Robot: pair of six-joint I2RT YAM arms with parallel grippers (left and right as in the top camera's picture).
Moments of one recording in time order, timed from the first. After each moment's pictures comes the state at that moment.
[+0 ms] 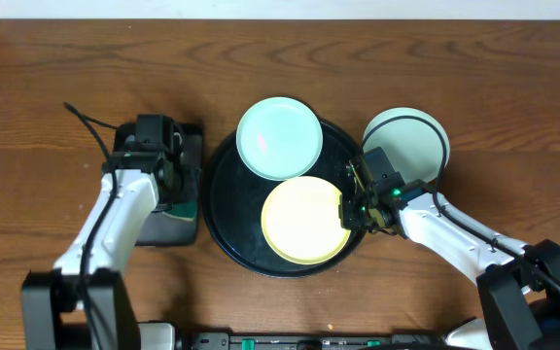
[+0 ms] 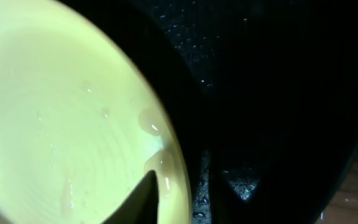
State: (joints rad) left arm 0.00 1.50 0.94 -0.74 0.00 -0.17; right arm 0.49 1.61 0.80 -0.45 -0.18 0.49
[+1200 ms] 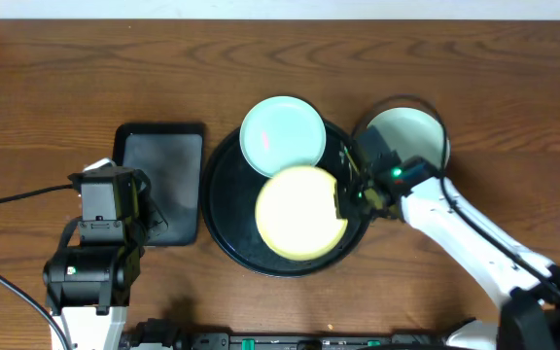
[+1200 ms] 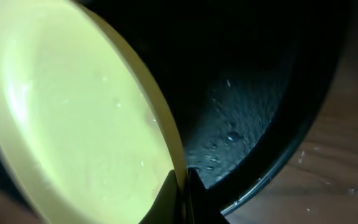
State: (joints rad) left arm 0.00 0.87 0.94 -1.06 -0.24 -0.47; right arm 0.53 1.56 1.05 -0.79 -0.16 0.46
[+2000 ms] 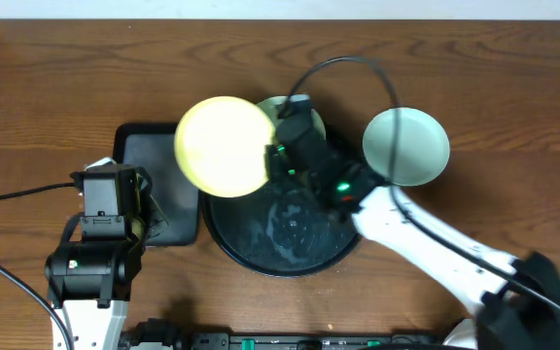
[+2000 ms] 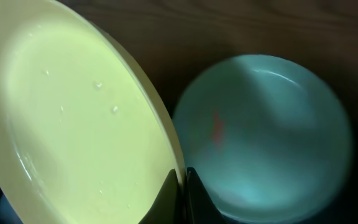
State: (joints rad) left arm 0.00 0.90 0.94 -1.06 -0.24 -0.47; right arm 0.81 1.67 1.19 -0.19 0.17 0.51
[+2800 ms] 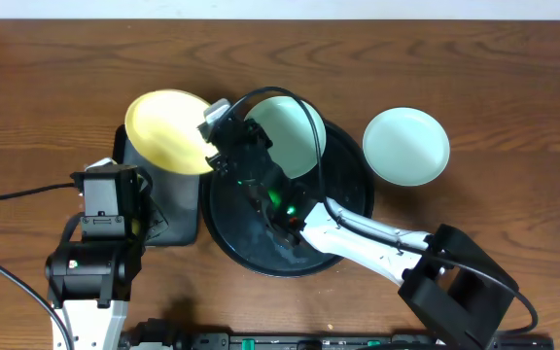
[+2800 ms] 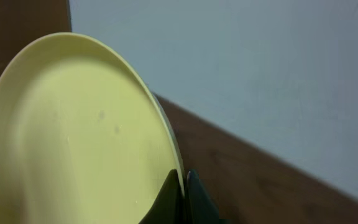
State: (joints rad) left arm 0.00 0.90 0.94 -1.06 -0.24 -0.47; right arm 0.96 1.88 1.19 0.56 0.42 -0.14
